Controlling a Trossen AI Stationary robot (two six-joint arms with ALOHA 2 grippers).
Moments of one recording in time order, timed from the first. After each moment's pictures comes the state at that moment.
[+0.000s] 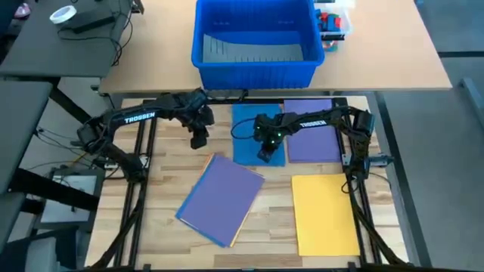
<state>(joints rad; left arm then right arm) 0.59 1.49 1.11 -0.78 0.27 0.37 -0.37 1.95 1.16 -0.57 -0.17 0.10</state>
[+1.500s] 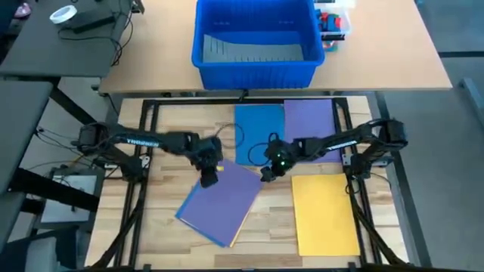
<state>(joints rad) 0.01 1.47 0.88 -0.48 0.17 -0.39 -0.07 1.62 0.79 -0.08 -0.31 0.96</state>
